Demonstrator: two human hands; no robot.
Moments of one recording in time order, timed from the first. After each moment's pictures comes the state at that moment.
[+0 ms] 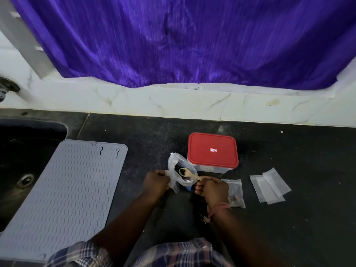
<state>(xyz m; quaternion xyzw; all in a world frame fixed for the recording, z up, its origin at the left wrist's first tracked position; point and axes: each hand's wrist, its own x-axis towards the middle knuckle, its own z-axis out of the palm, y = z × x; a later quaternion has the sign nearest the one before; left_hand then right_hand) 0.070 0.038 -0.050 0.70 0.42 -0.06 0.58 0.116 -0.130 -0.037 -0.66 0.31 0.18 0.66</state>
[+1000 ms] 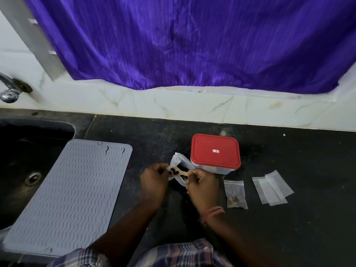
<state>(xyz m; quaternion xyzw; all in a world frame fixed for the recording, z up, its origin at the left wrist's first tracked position) 0.051 0.033 -0.020 0.78 0.38 0.09 0.48 0.082 -0.108 0.001 -0.89 -0.02 0.07 0.44</state>
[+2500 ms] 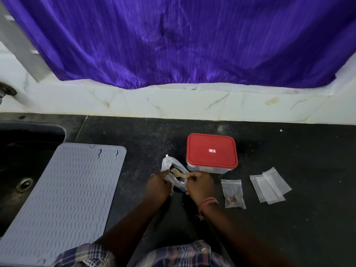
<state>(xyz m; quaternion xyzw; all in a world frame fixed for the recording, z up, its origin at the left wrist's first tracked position) 0.067 0.036 -0.064 0.86 0.26 -0.06 0.42 0.119 -0.109 -0.047 -0.89 0.01 0.16 0.44</state>
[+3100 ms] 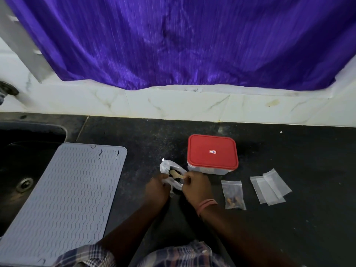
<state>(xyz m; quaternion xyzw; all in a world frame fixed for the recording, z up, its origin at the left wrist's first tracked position) 0.054 0.035 -0.065 0.82 0.31 -0.04 0.47 0.116 -0.102 -0.041 -0.92 -0.08 0.14 0.35</state>
